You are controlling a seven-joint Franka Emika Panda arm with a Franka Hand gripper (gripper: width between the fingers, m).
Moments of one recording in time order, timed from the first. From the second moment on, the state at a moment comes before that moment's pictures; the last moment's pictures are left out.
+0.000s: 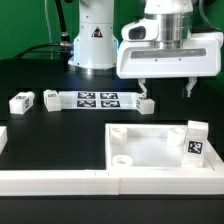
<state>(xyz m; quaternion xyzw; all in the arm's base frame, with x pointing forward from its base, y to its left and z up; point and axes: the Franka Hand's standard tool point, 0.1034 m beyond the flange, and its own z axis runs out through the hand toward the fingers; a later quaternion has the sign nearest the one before) 0.491 0.104 0.069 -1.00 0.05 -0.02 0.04</state>
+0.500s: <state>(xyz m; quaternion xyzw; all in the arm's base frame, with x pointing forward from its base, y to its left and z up) 0.473 0.100 0.057 -1.00 -0.08 0.00 0.03</state>
